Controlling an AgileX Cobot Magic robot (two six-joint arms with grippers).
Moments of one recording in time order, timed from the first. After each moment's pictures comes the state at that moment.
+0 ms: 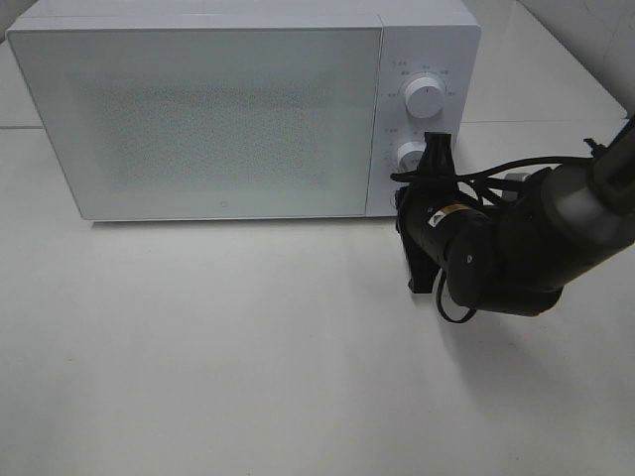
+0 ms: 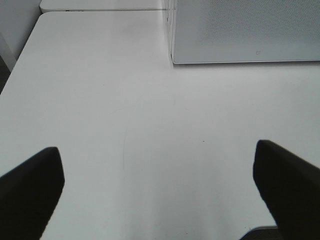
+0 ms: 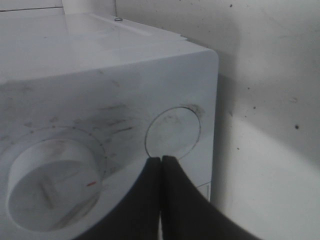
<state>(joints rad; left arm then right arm) 0.01 0.00 -0.52 -0.06 1.08 0.05 0.58 2.07 -0.77 0.59 -0.90 1.42</state>
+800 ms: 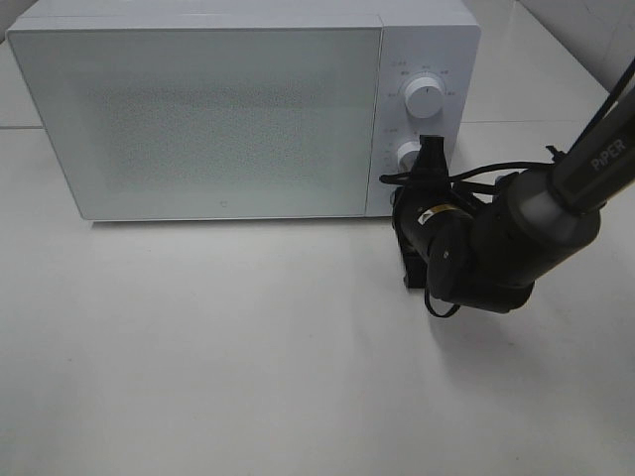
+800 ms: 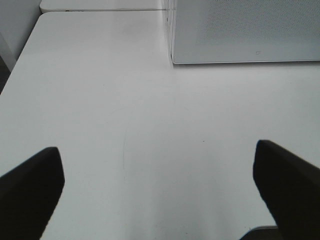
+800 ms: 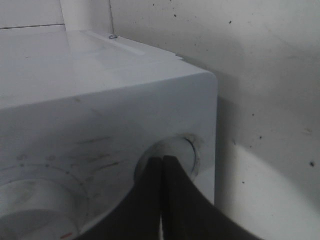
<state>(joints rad) 0.01 0.00 -0.52 -0.06 1.08 0.05 0.56 2.15 -0.85 0.66 -0.94 1.38</state>
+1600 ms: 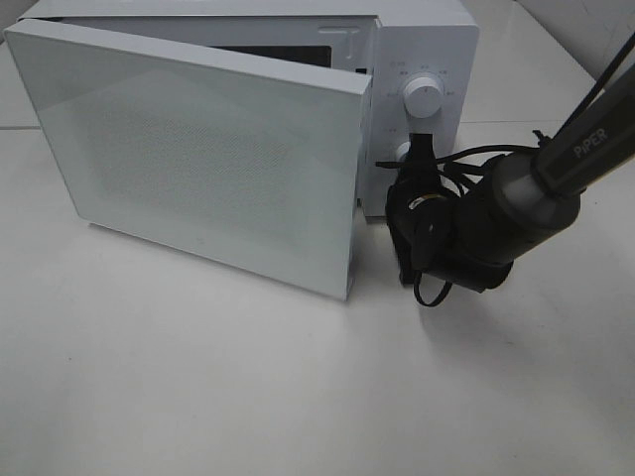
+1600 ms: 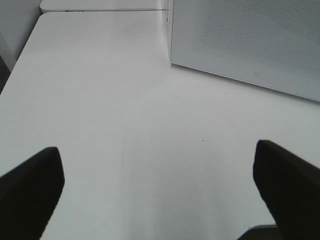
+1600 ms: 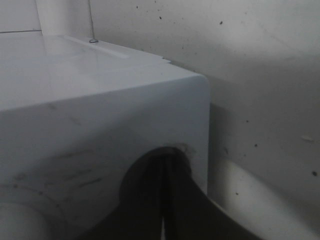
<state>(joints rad) 0.01 0.00 -0.52 -0.06 1.08 0.05 0.55 2.18 -0.96 0.76 -0.81 1.26</state>
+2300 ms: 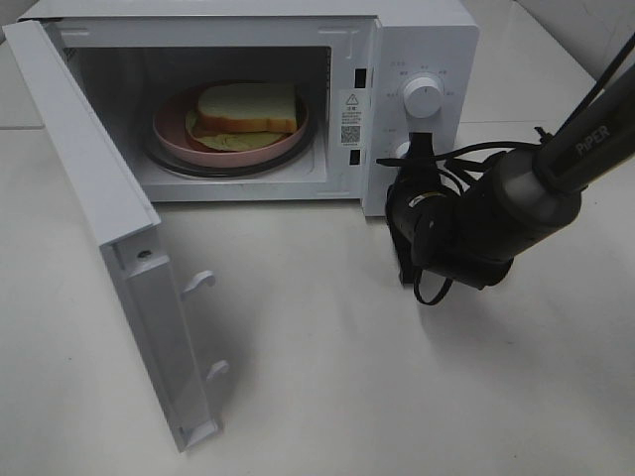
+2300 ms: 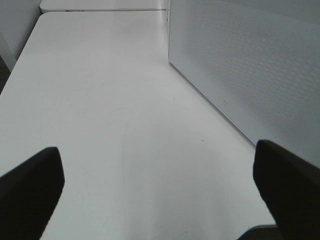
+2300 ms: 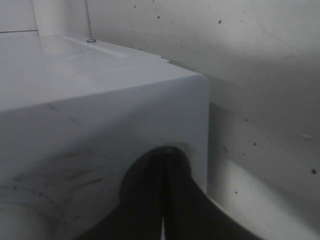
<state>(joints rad) 0.01 0.00 -0.52 -0.06 1.08 0.05 0.55 2.17 -0.97 0.77 -0.79 1.25</state>
